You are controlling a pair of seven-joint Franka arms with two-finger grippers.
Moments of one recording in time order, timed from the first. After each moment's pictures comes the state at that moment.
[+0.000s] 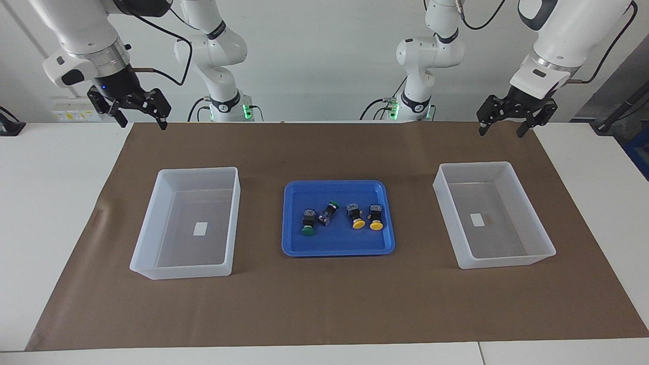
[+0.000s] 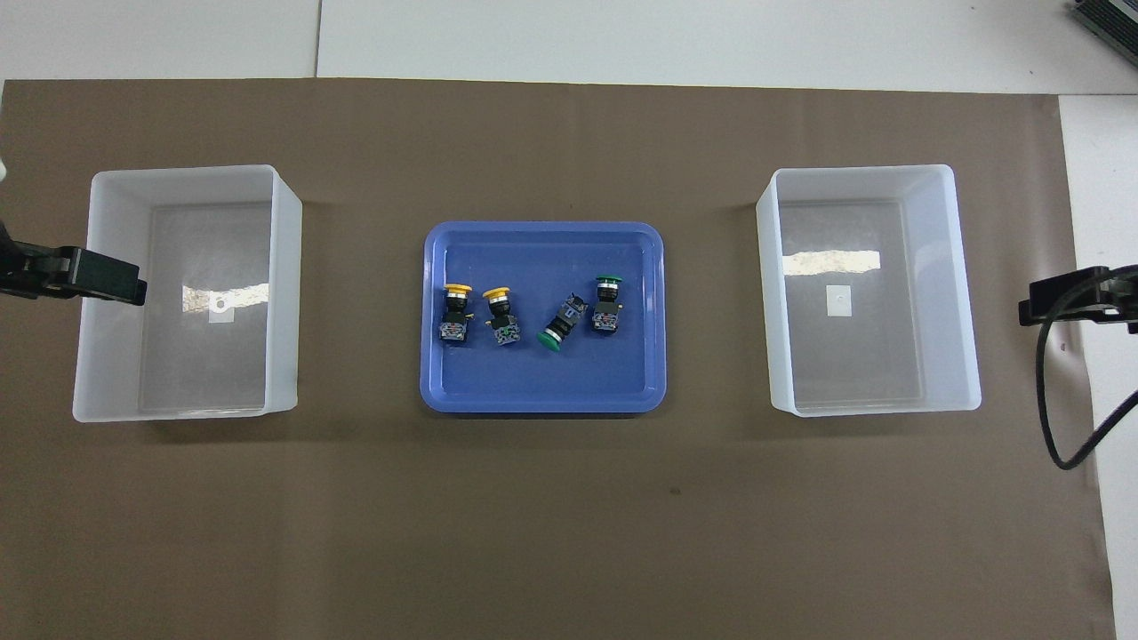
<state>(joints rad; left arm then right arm) -0.06 -0.02 -0.01 -1.57 -0.02 1.55 0.07 0.10 -0.07 -0.14 -1.61 -0.02 1.52 0.05</state>
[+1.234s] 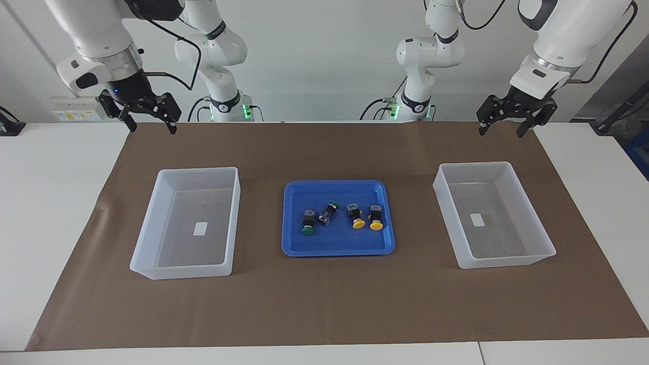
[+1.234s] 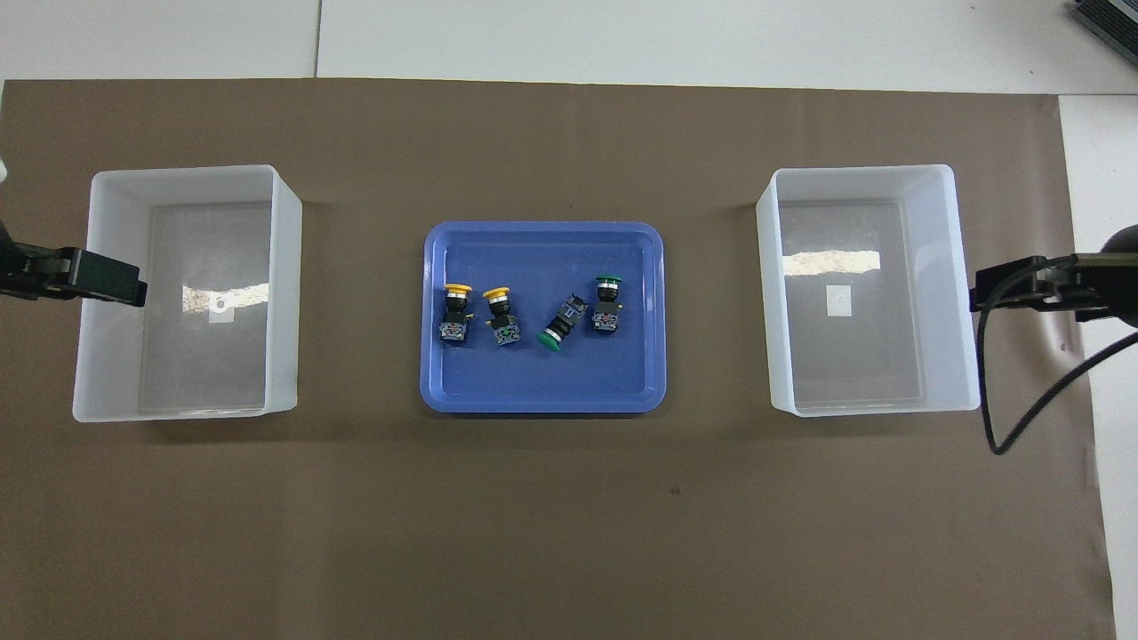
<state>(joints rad) -0.06 -0.02 -0.01 -1.57 -0.02 1.54 0.07 0.08 -0.07 -0.03 -1.66 -0.02 1.61 0.17</state>
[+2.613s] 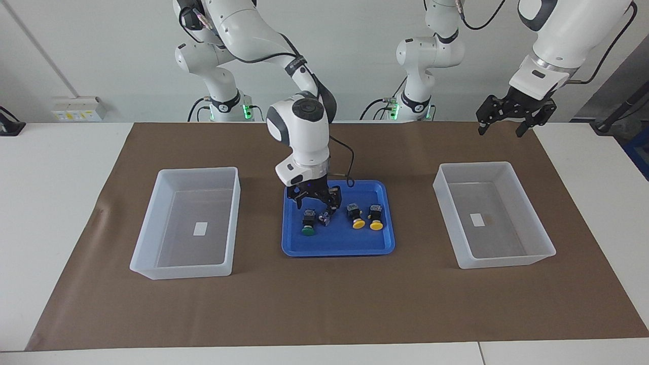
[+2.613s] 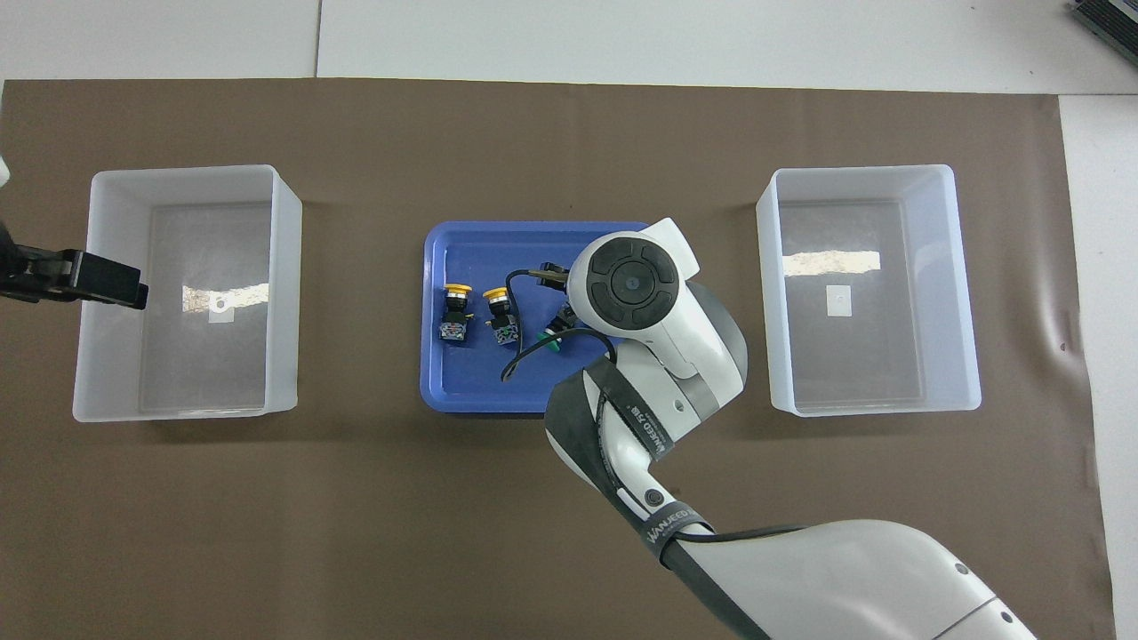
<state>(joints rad) -0.06 -0.02 -0.01 -1.57 -0.02 1.54 0.07 0.55 0.46 -0.02 -1.69 -0.14 2.34 0.85</state>
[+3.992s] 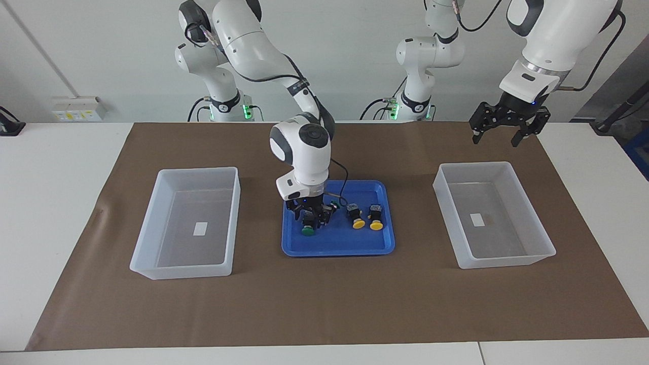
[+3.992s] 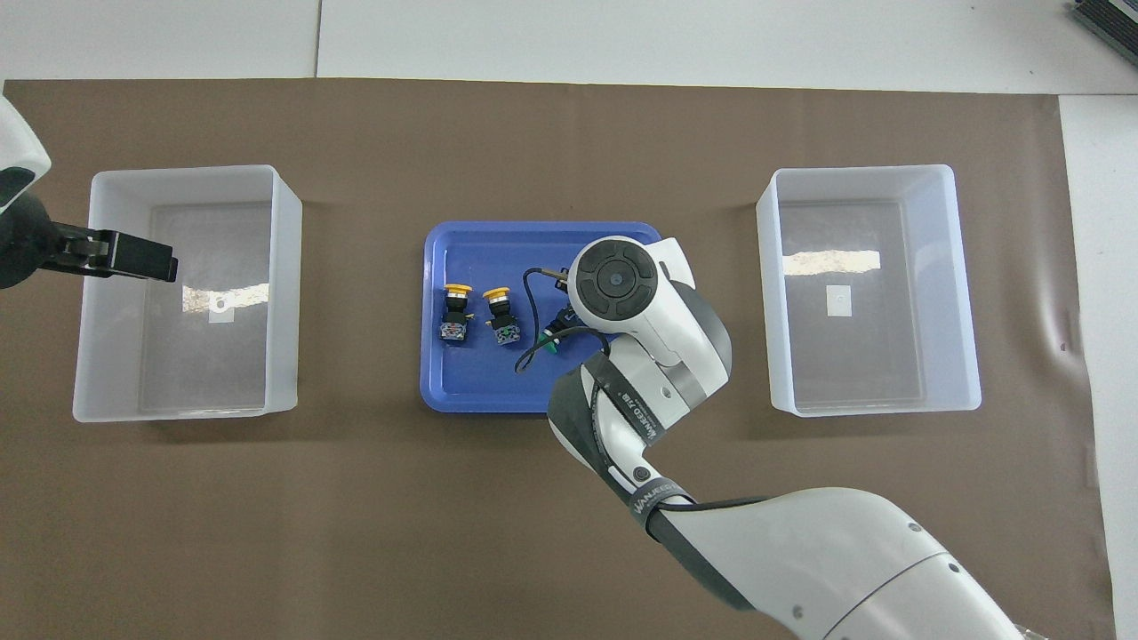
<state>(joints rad) -0.08 -0.02 -0.03 -1.61 -0.02 1.67 0.07 0.56 0.52 -0.02 -1.69 -0.15 2.28 1.05</state>
